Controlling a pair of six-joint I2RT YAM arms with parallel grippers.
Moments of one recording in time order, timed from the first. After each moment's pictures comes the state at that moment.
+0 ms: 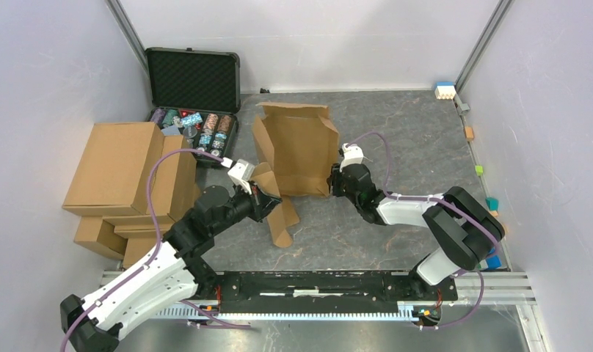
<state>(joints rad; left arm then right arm) -0.75 0.67 0.51 -0.10 0.10 -0.48 0.70 1.56 0.60 0.47 0.28 0.42</state>
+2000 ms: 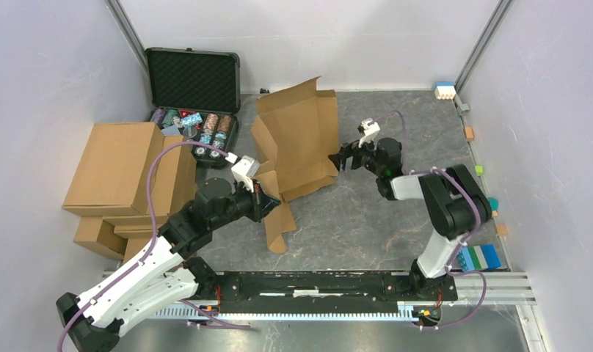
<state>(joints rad) -0.75 0.71 0.66 -0.33 0.12 -0.43 0.32 1.70 0.65 0.80 -0.32 0.13</state>
